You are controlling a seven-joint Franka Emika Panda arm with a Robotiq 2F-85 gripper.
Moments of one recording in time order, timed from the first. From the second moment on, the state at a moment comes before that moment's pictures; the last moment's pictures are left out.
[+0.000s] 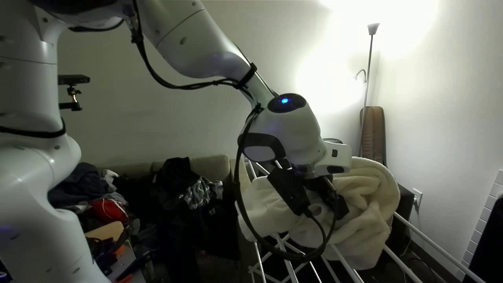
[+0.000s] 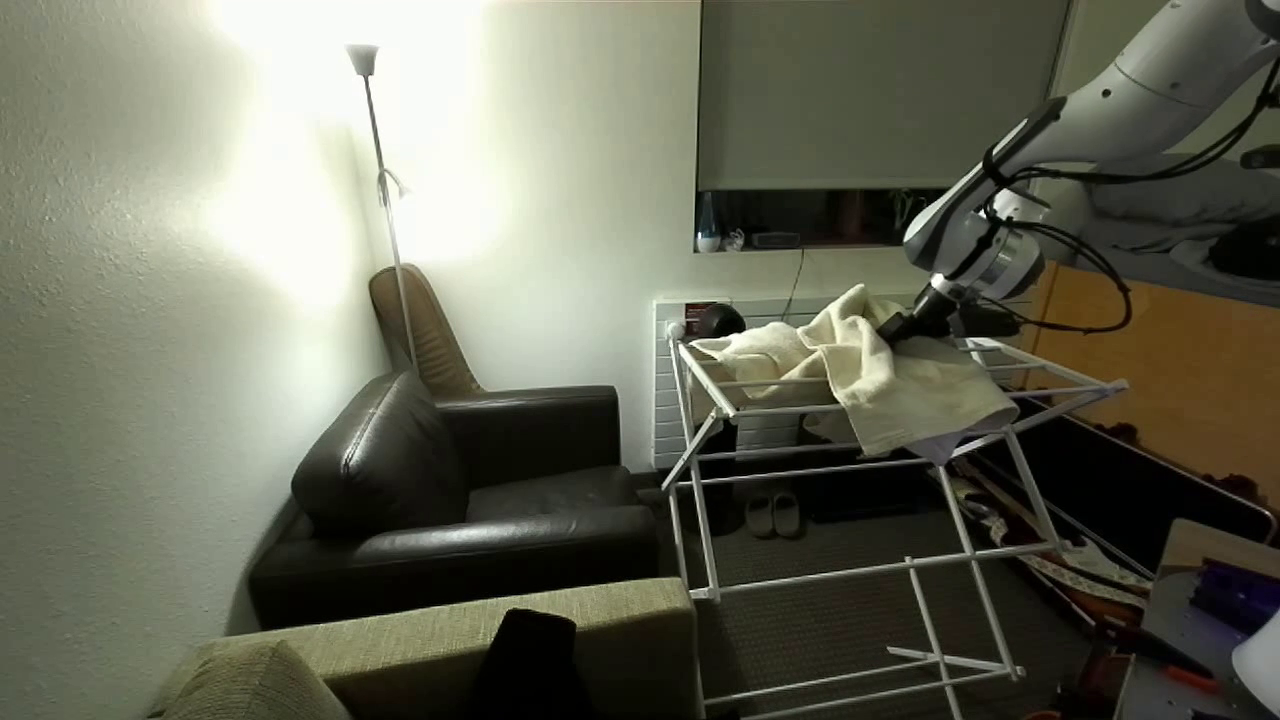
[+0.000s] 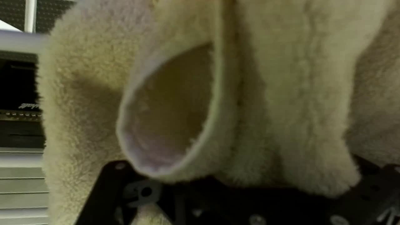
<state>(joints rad) -0.52 0.27 0.09 -2.28 0.76 2.99 -0.76</state>
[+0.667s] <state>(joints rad) -0.57 0.31 0.10 -2.25 0.78 2.97 -0.79</state>
